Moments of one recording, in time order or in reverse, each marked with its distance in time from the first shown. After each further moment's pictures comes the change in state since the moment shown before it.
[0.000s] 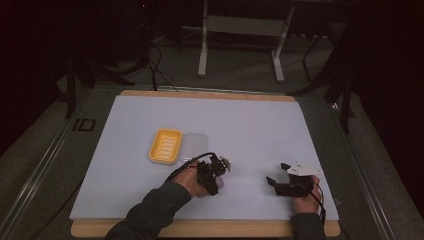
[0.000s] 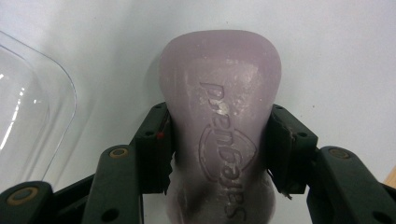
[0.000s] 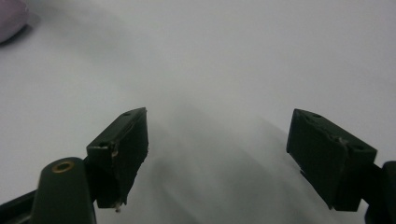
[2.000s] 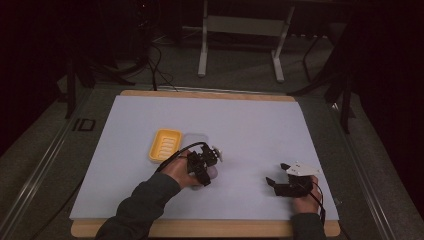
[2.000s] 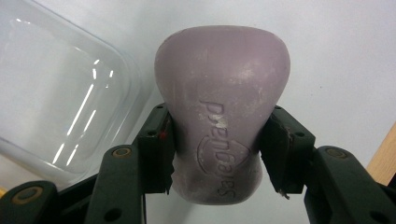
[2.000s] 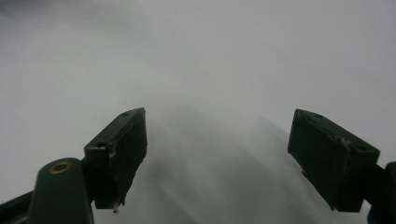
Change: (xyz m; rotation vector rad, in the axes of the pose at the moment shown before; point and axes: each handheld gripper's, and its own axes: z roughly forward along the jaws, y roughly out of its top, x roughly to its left) left arm 0.021 -0.016 -0.036 -0.067 0.013 -0.006; right arm 0.001 0.000 0.001 0.008 -0.002 -0.009
